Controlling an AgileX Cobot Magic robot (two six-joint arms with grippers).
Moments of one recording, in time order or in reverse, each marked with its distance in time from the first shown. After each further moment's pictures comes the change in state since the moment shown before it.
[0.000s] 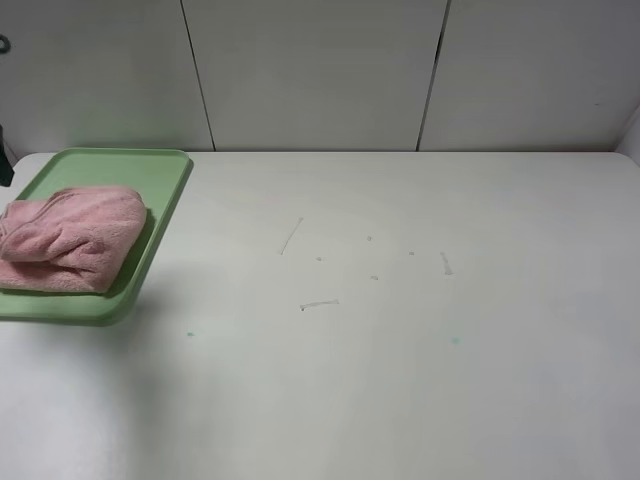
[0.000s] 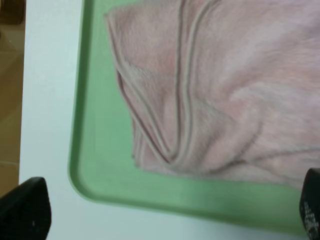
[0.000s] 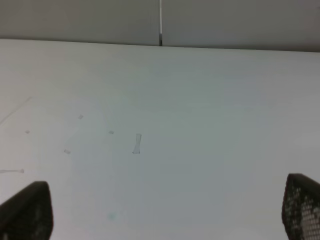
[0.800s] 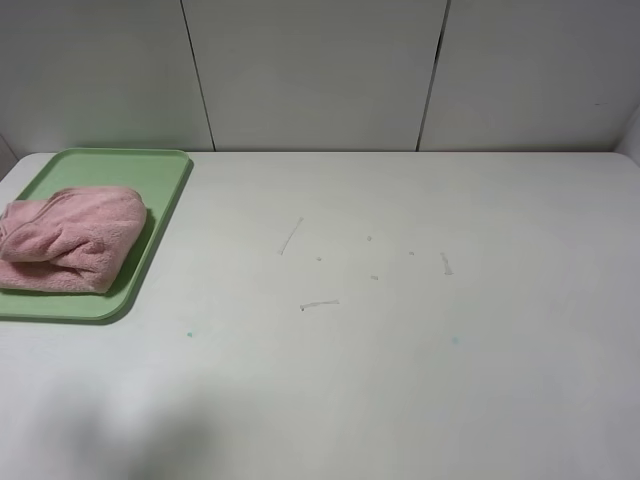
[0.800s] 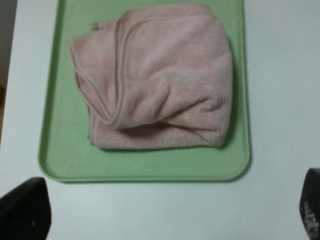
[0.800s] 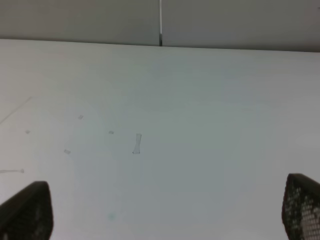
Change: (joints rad) left arm -0.119 -0.649 0.295 -0.095 0.055 0.075; right arm 0.000 0.000 0.000 0.000 0.000 0.000
